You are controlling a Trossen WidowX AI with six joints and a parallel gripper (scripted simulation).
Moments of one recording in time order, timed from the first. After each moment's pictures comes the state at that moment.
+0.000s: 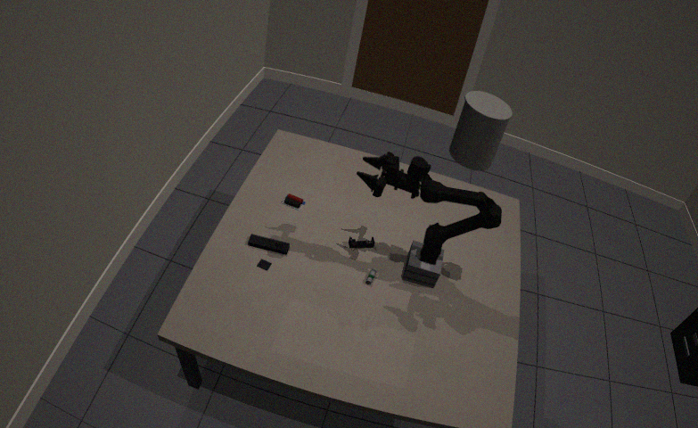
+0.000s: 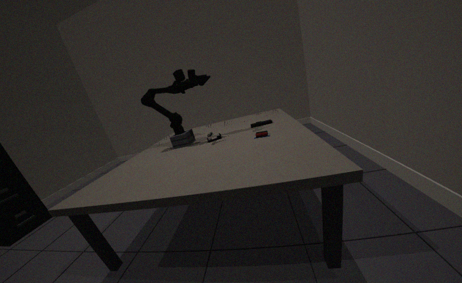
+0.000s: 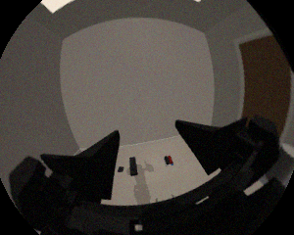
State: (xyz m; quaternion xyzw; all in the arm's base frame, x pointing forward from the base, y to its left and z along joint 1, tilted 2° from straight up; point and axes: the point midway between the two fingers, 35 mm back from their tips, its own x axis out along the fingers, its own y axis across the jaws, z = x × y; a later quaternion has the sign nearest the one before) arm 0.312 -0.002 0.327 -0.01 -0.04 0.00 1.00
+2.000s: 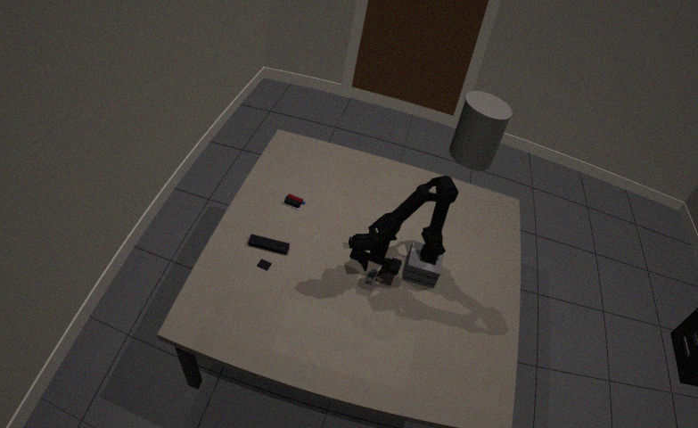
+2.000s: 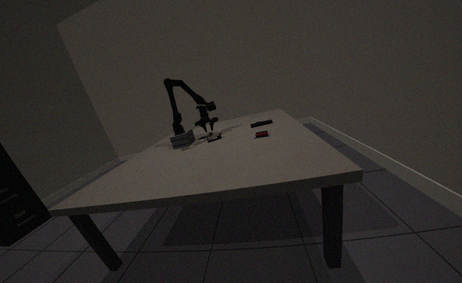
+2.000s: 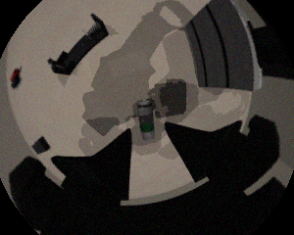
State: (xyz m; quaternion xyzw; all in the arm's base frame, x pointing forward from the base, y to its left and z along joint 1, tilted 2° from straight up) arm 0.198 0.111 -0.028 0.52 0.48 -0.53 0.47
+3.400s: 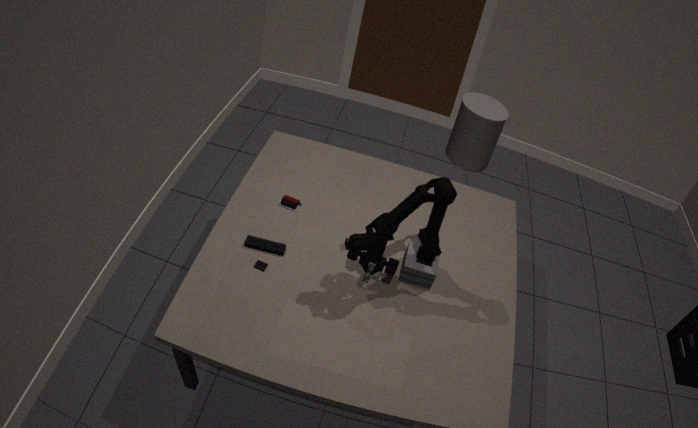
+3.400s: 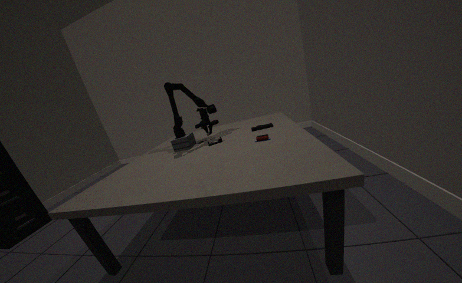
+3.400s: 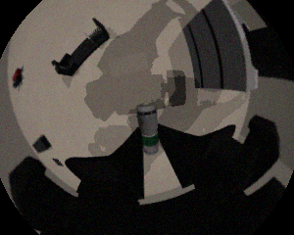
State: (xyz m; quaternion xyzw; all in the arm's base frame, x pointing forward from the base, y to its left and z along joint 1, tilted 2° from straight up) arm 0.196 0.110 -0.021 0.52 0.48 -0.53 0.47
